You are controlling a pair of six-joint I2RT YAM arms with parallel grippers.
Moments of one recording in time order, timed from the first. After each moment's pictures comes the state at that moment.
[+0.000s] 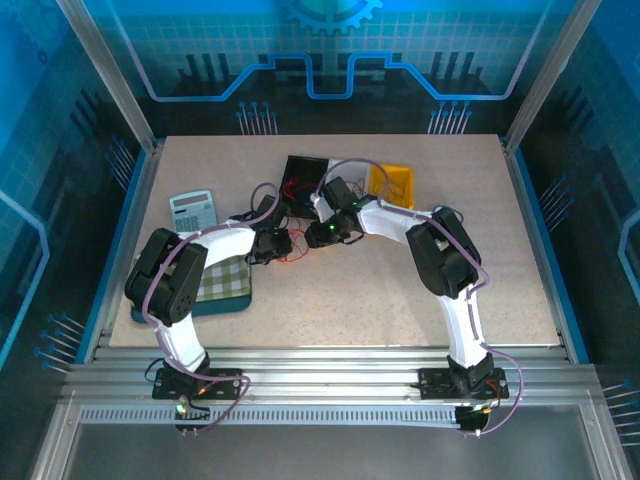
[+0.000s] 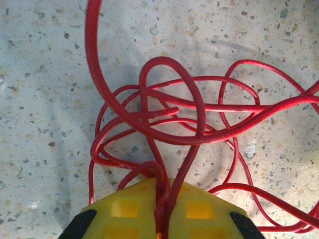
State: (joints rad) left arm -0.39 1.79 1.02 -0.39 -0.01 -0.67; right arm 0.60 2.14 1.51 -0.44 -0.35 0.24
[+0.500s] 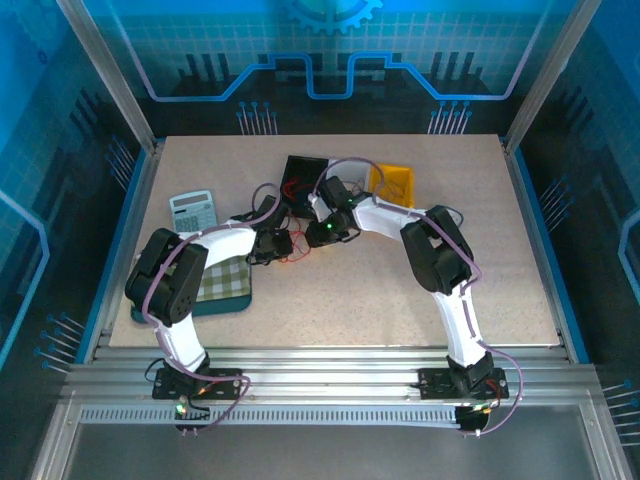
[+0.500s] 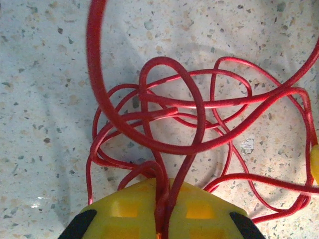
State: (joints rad) left arm -0.40 1.79 1.02 -0.40 -0.01 -0.66; right arm 0.61 2.21 1.61 -0.53 -0.31 0.21
